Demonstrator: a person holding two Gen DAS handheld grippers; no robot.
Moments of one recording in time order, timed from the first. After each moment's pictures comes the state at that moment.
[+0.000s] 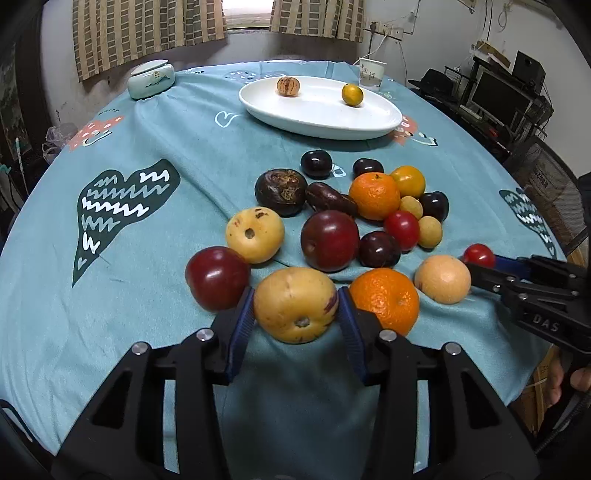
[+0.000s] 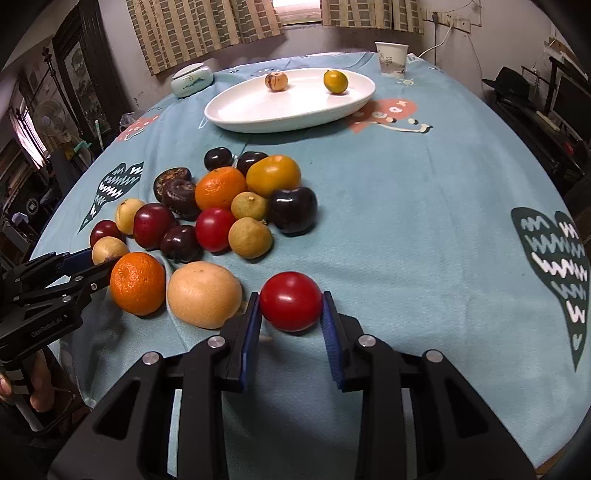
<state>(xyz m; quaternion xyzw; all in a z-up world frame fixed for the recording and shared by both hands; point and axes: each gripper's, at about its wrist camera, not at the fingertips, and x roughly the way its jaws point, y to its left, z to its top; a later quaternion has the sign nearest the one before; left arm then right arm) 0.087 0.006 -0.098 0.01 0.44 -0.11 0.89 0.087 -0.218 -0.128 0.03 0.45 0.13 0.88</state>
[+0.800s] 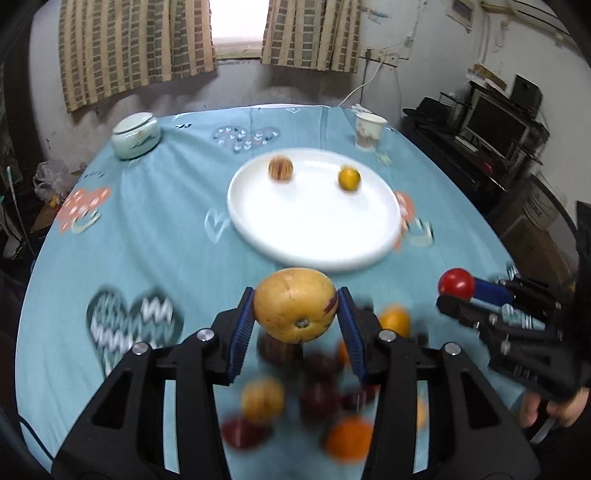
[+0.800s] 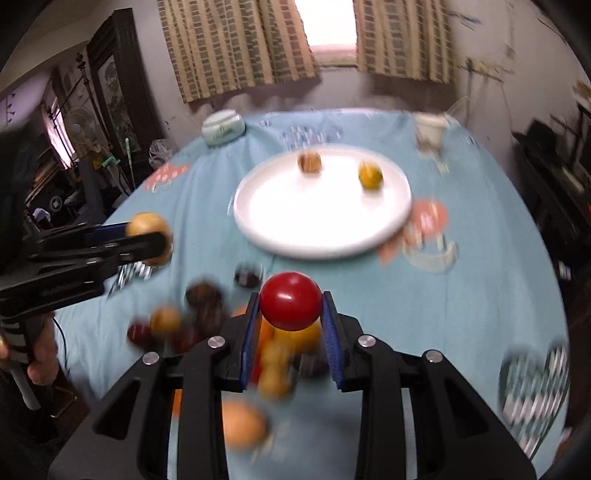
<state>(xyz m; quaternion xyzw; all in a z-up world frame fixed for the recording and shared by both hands) 0.216 -0.017 0.002 0.01 0.42 -0.12 0.90 0.179 -0.205 -0.035 0.01 0.39 0.19 0.90</state>
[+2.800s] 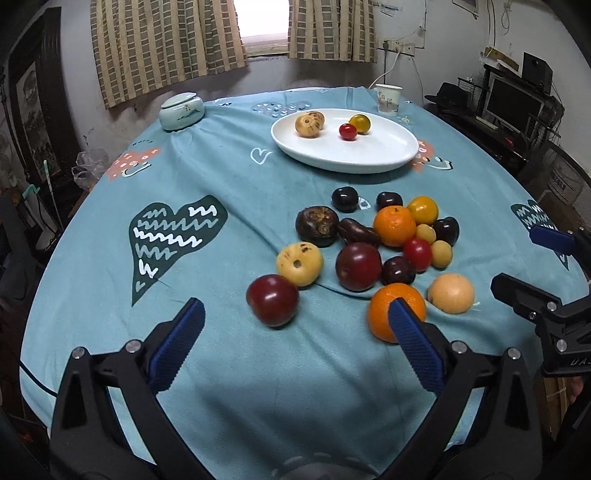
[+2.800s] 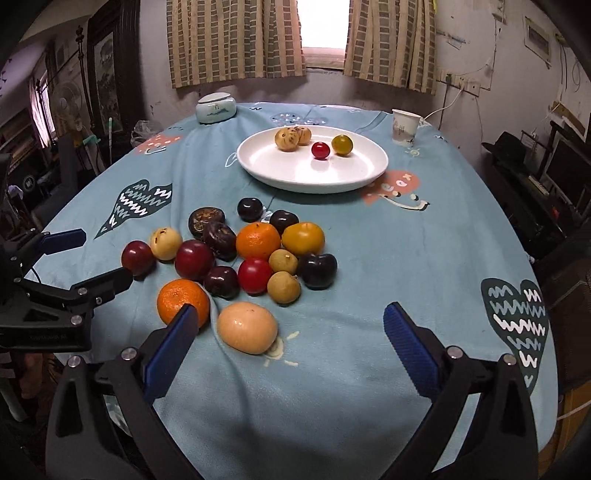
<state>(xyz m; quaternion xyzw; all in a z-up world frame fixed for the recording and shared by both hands) 0.071 0.014 -0.060 0.05 0.40 -0.06 0.91 0.065 -0.189 -0.074 -0.05 0.38 0.12 0.92</state>
